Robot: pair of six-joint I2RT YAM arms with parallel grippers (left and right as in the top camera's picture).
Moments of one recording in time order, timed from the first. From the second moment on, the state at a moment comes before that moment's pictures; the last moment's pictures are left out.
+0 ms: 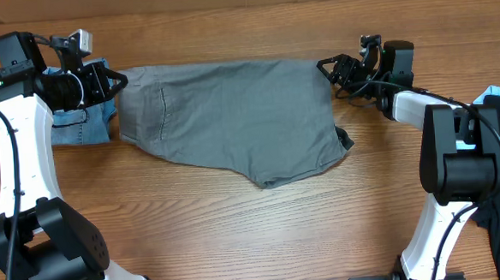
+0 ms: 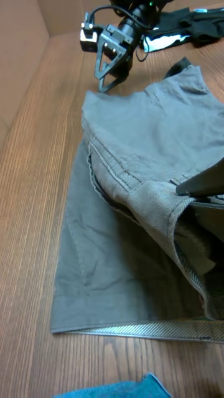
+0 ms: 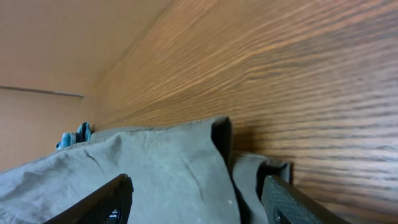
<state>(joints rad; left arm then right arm) 0.33 1.80 1.60 -0.90 0.72 0.06 -0.05 2.14 1.21 0.27 -0.73 0.55</state>
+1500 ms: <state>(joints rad) 0.33 1.80 1.60 -0.96 0.70 0.06 0.07 2.15 1.21 0.32 -0.45 0.49</state>
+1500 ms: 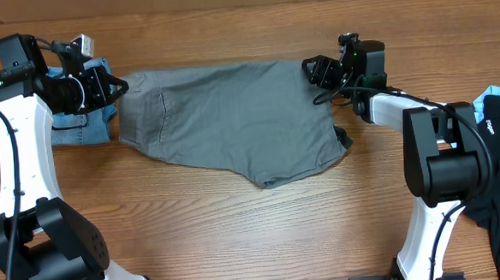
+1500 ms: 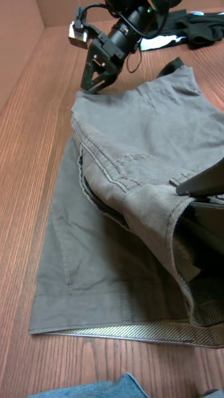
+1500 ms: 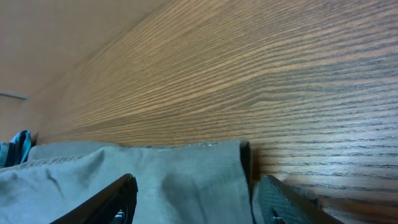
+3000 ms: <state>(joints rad) 0.35 1.69 1.63 -1.09 0.69 0.09 -0.07 1.75 1.22 -0.13 -0.79 0.51</state>
